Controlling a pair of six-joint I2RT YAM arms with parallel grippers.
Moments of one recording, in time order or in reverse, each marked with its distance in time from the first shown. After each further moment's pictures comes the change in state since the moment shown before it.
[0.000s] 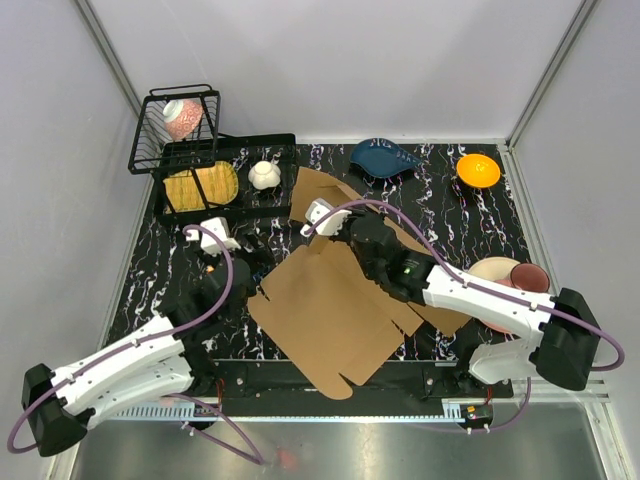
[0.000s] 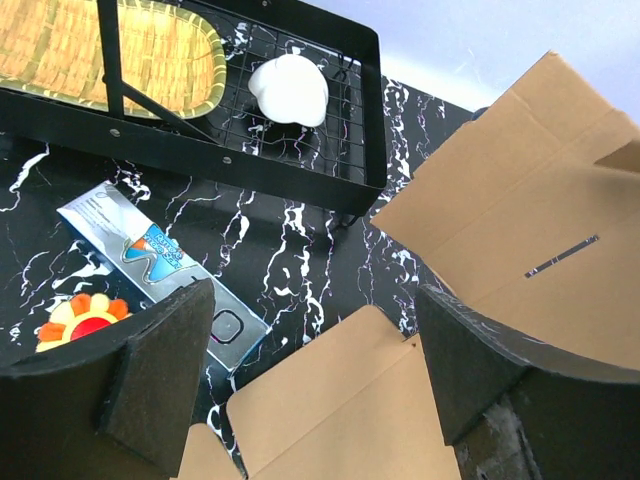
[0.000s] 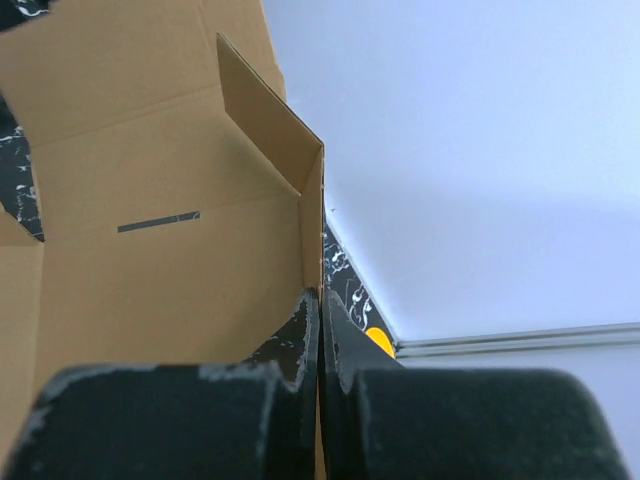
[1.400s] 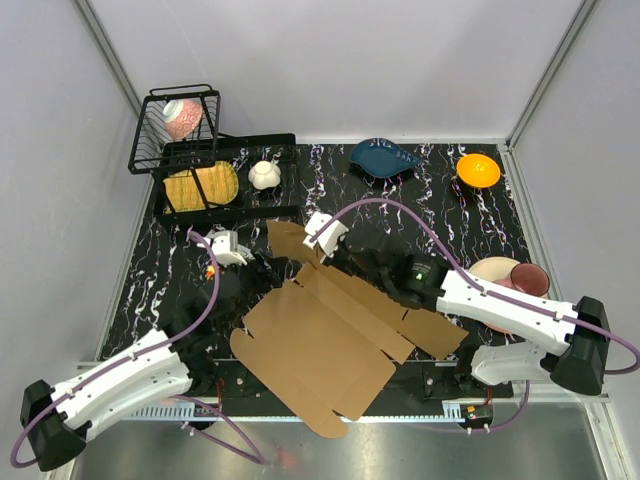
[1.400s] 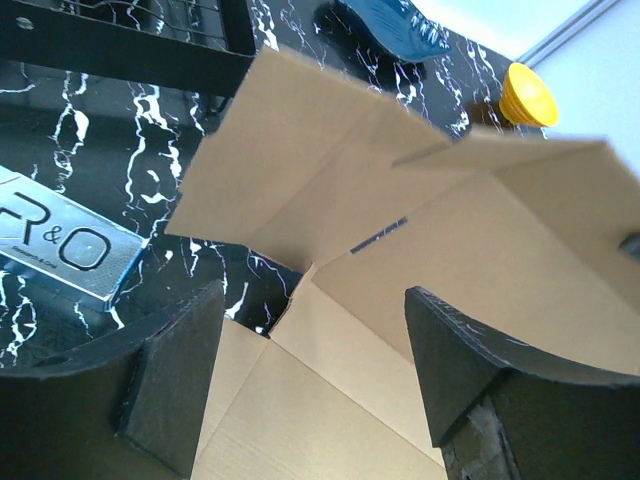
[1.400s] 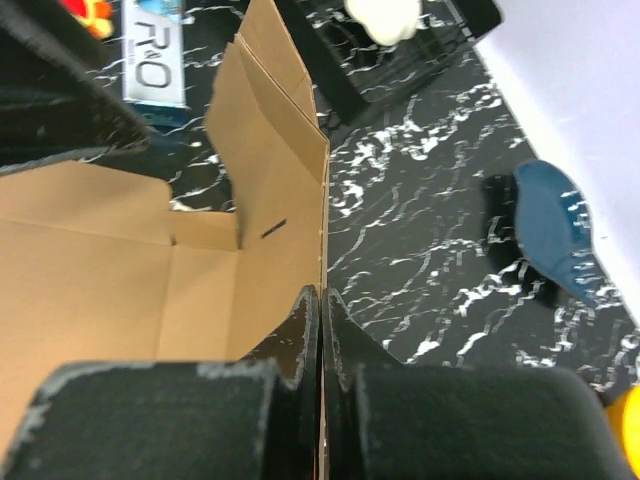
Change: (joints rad) left arm 0.062 -0.106 -0.157 0.065 0.462 -0.099; right arm 0.073 -0.067 0.099 -0.374 -0.336 0.493
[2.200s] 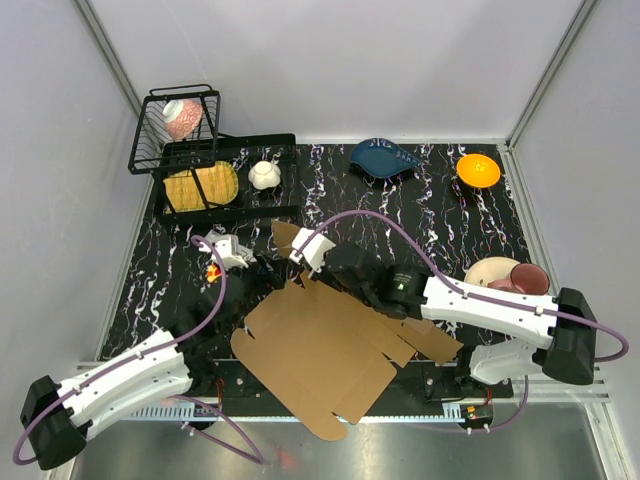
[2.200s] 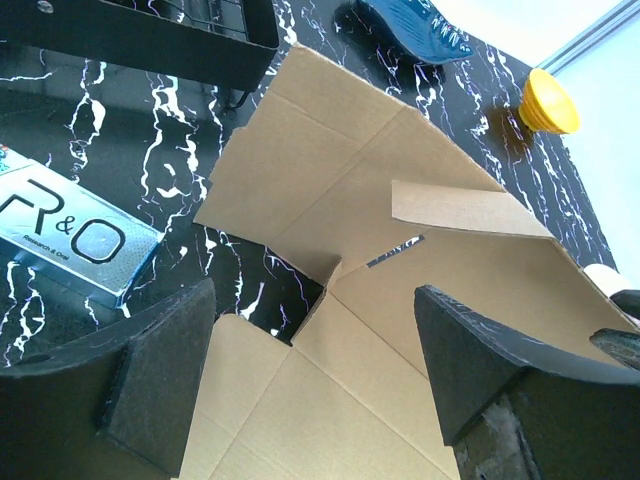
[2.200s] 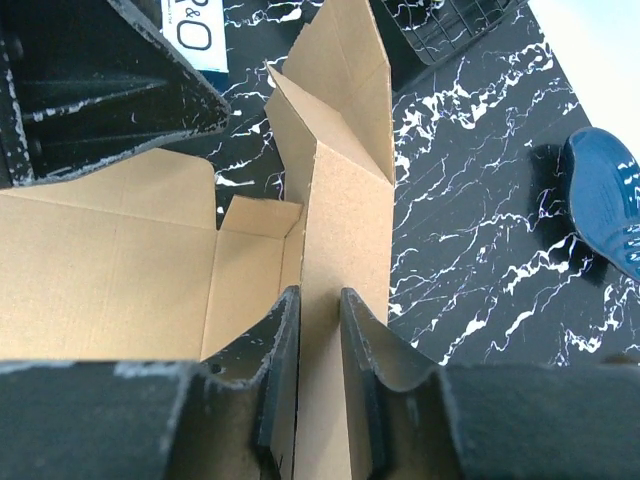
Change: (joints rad) left arm 0.000 -0.005 -0.064 0.070 -0.047 -0.003; right arm 0.113 0.064 -0.027 -0.018 0.066 0.131
